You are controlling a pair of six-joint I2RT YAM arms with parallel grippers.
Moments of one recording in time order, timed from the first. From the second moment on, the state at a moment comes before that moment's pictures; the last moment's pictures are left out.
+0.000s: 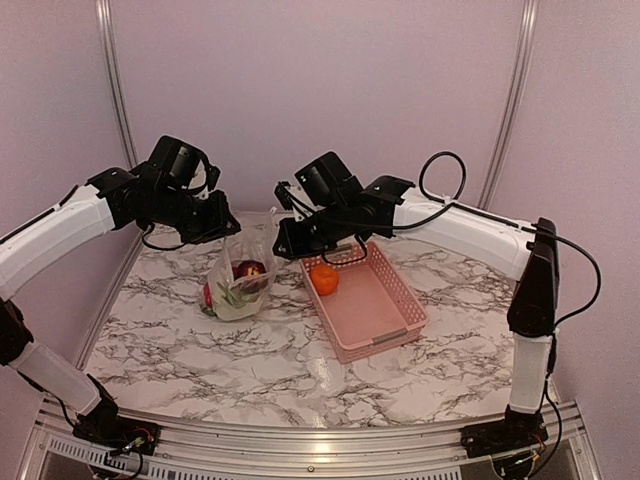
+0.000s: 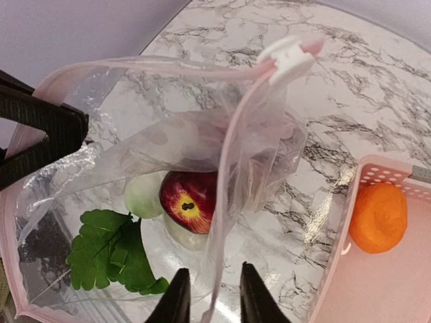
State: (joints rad) left arm -0.61 1.45 1.44 -0.73 0.07 -0.67; right arm 0.94 1.98 1.93 -0.67 -0.09 0.42
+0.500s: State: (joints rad) left arm -0.64 1.40 1.45 -0.86 0.12 -0.58; right arm 0.93 2.01 2.02 -0.70 -0.17 0.51
